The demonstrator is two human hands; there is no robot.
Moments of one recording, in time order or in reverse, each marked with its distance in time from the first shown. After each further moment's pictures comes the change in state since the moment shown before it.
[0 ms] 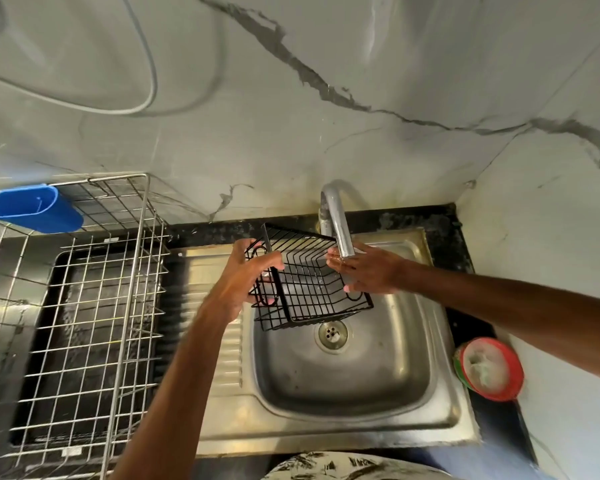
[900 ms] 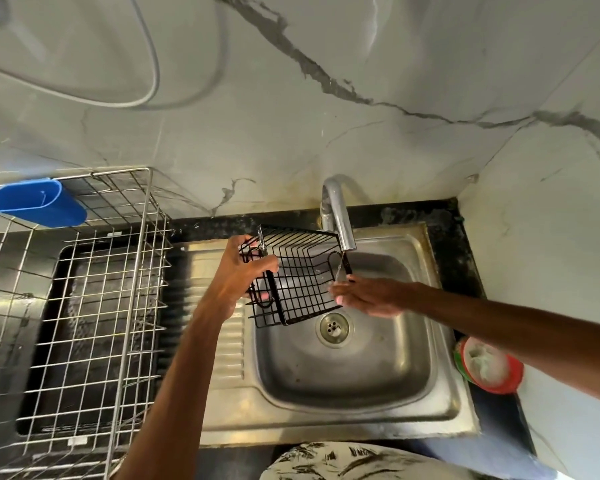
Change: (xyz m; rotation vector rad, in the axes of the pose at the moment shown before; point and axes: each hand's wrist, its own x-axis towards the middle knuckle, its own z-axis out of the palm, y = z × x) left_hand -0.005 -0.009 -0.010 0.110 0.089 0.006; right_hand -0.022 -0.046 0.010 0.425 -0.040 -0.131
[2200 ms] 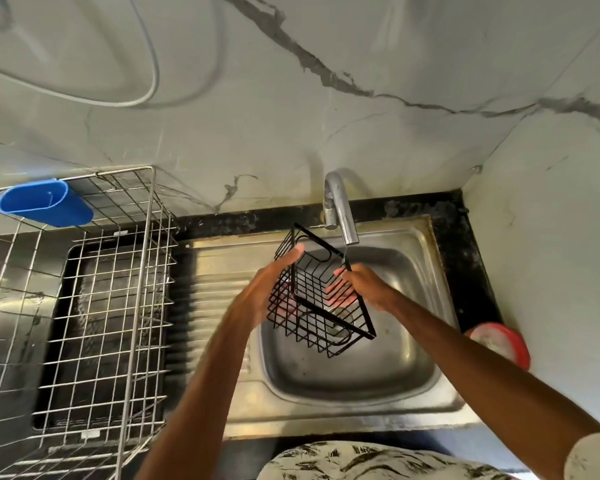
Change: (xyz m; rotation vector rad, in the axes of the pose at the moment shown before) left_hand 0.000 -0.030 0.029 -0.039 -0.264 -0.107; right_hand 0.044 -0.027 0.015 1.389 0.402 0.737
